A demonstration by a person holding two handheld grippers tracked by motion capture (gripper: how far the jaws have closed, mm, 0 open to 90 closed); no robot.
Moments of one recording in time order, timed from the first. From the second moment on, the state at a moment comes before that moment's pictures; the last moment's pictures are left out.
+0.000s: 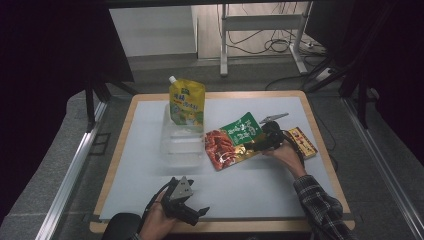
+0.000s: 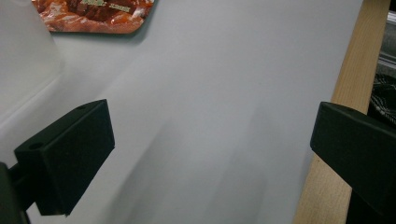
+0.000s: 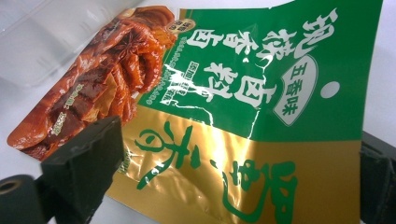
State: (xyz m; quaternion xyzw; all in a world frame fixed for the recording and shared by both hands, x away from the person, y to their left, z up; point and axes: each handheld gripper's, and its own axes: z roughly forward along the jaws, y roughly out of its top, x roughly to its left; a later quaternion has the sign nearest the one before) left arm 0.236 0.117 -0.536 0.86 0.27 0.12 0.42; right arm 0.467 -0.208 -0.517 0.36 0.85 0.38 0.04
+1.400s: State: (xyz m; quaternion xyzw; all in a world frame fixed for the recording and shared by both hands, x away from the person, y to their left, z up) left arm 0.236 0.115 -0.538 0.87 0.26 0.13 0.40; right arm 0.454 -0.205 -0.469 0.35 0.85 0.38 0.12
